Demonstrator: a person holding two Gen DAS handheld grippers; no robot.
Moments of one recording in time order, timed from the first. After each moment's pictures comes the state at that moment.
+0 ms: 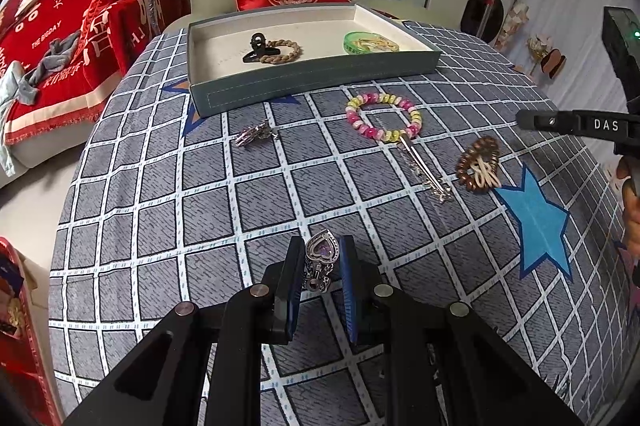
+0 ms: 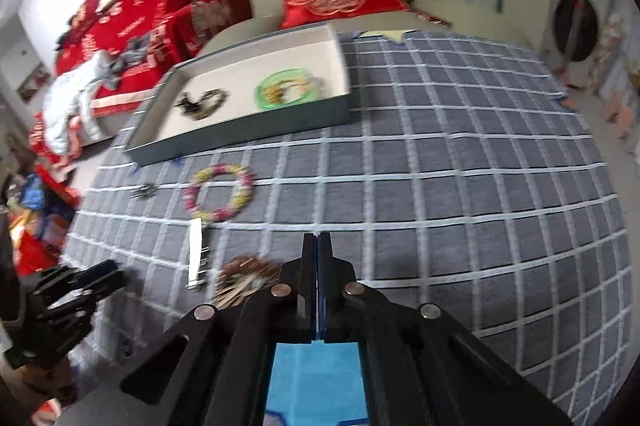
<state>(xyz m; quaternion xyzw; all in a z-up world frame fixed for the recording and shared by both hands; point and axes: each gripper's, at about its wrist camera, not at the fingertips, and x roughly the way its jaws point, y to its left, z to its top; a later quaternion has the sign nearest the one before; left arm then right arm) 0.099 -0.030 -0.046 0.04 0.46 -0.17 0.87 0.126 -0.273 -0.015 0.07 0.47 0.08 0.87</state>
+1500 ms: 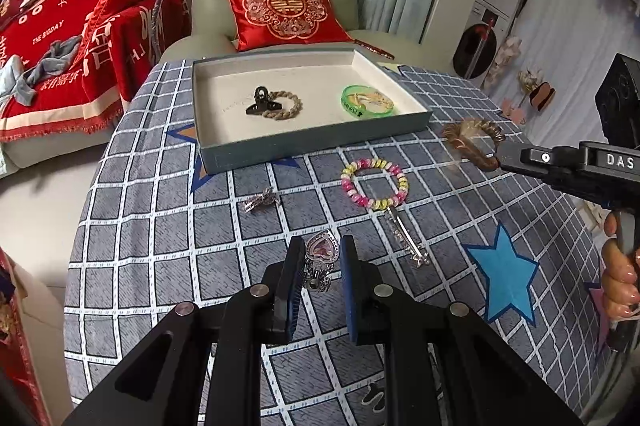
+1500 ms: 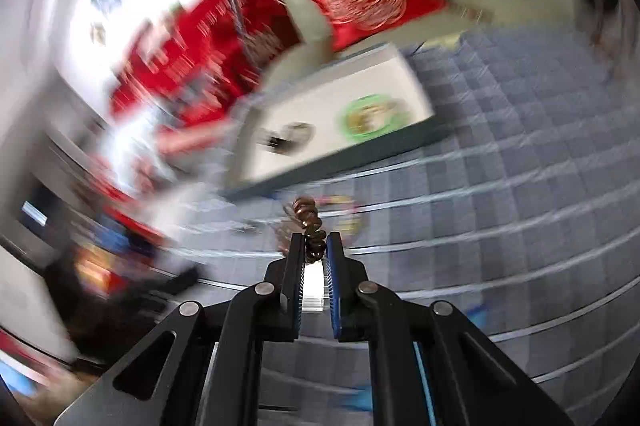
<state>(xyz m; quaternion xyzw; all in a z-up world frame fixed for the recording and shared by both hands) 0.119 -0.020 -0.008 -0.01 0.43 -0.19 0.88 0.126 -0.260 0.013 0.23 0.43 0.17 0.86</state>
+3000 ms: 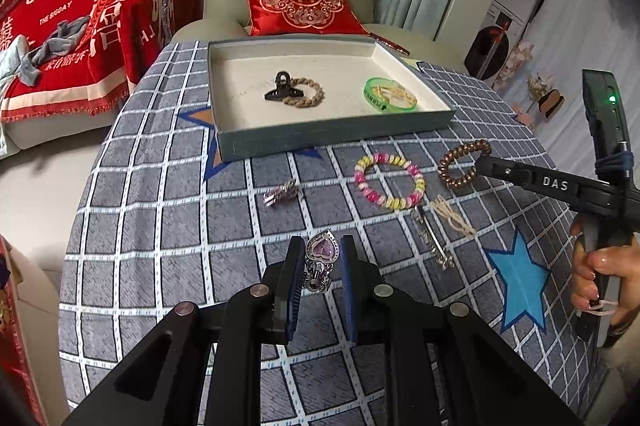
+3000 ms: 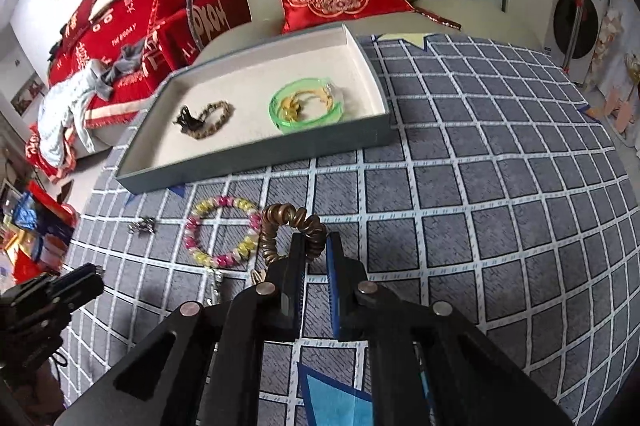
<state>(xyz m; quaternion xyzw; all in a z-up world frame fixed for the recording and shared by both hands) 0.136 -0.006 -0.017 -0.03 0.44 -0.17 0.88 0.162 -0.244 -0.023 0.08 0.46 0.06 0.88</state>
